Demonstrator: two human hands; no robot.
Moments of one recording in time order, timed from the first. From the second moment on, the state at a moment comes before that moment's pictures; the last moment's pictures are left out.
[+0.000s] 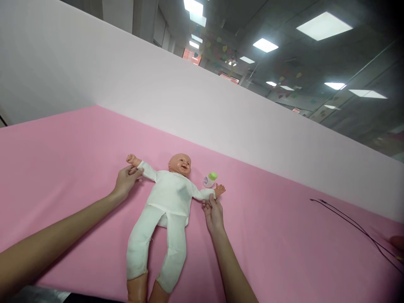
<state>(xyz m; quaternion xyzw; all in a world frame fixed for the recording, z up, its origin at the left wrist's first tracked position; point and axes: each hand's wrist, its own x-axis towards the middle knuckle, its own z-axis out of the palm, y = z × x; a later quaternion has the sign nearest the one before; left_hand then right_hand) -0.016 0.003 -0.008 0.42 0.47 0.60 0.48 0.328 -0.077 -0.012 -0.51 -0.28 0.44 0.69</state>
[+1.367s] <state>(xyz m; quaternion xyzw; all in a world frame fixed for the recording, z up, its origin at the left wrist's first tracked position) -0.062 0.030 -0.027 0.63 0.71 0.32 0.01 0.410 -0.082 -0.017 -0.74 -0.45 0.12 0.49</state>
